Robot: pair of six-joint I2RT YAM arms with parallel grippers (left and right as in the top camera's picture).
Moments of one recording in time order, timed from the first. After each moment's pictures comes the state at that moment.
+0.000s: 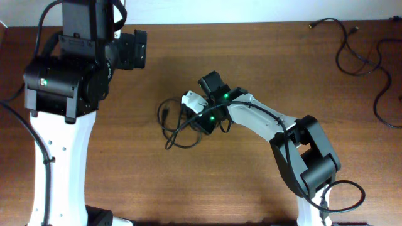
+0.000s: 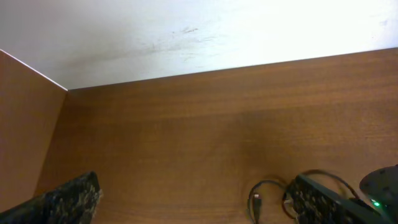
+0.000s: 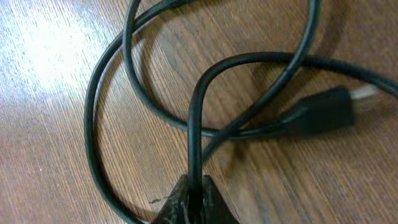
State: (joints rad) left arm -0.23 1.62 2.23 -1.30 -0.31 0.03; right arm 0.58 2.08 1.42 -0.55 -0.43 -0.39
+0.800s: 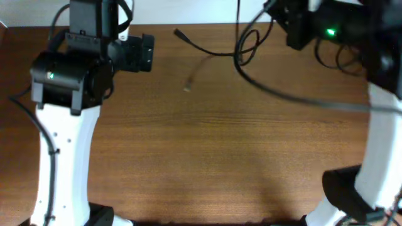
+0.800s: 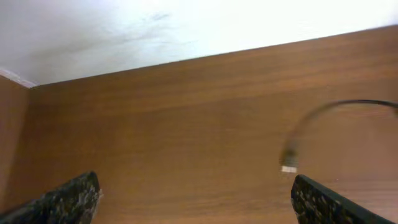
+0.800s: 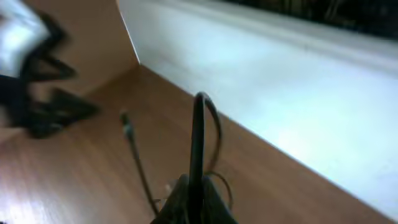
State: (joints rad) left arm -0.23 1.65 2.21 -1.31 -0.20 0.03; right arm 0.17 1.85 2.74 -1.34 -0.60 -0.18
